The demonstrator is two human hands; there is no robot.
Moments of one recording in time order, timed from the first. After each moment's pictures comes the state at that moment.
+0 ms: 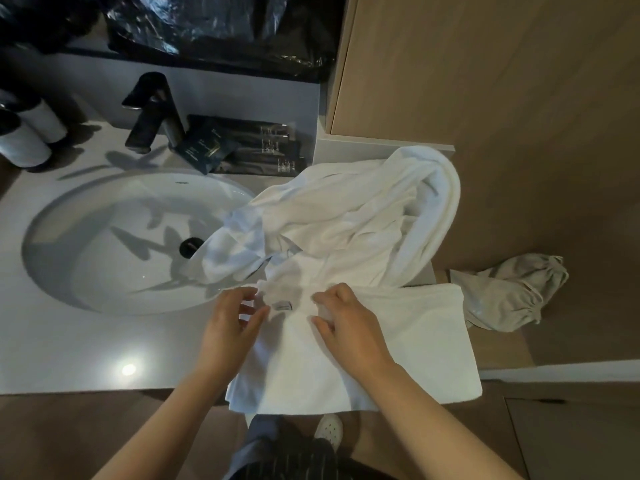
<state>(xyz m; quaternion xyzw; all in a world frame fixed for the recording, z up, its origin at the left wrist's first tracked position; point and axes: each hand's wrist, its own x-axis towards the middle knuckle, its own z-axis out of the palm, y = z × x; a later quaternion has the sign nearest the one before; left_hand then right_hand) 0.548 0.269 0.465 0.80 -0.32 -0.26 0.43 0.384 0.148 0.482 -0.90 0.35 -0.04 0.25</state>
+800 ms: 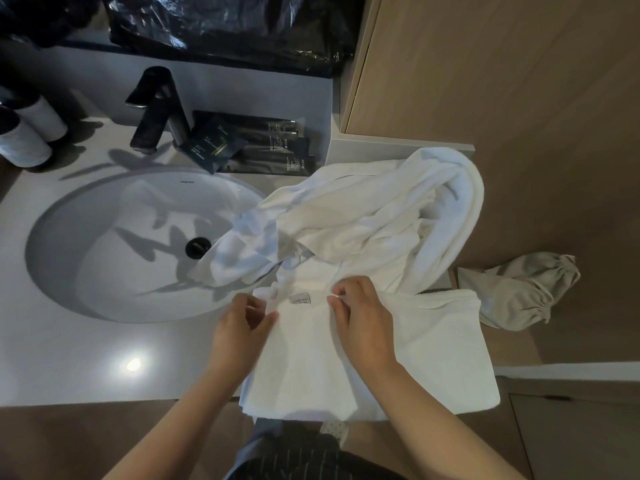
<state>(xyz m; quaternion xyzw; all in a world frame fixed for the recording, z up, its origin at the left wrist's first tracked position) 0.562 0.259 0.461 0.84 -0.27 -0.30 0.35 0.407 0.146 0.476 -0.84 0.45 -0.19 0.24</state>
